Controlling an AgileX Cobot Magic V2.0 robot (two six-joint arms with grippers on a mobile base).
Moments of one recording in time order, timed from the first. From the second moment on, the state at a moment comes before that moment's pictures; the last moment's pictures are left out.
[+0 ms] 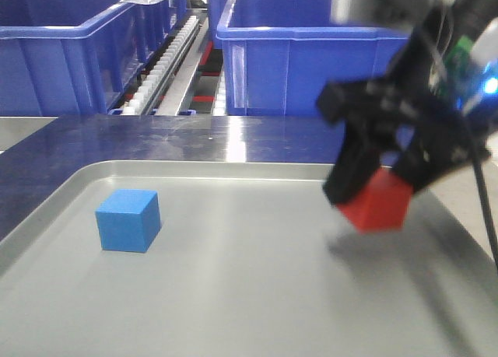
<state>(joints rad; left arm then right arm) -0.16 -0.01 0.01 0.09 0.12 -0.06 0.53 1.39 -0.85 0.27 0.55 0.02</state>
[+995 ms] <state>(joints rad) -0.16 -0.01 0.01 0.09 0.12 -0.06 0.16 0.66 -0.58 0.19 0.39 0.02</state>
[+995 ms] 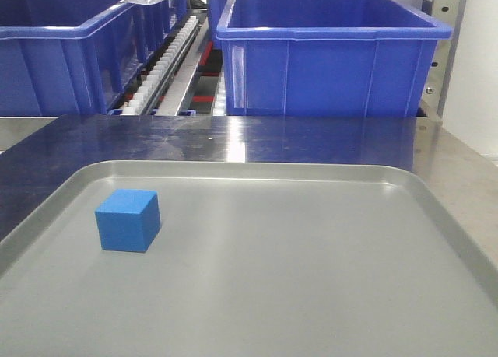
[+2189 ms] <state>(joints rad) -0.16 -0.01 0.01 0.09 0.12 -0.06 0.06 0.38 -0.33 0.18 0.38 0.02</state>
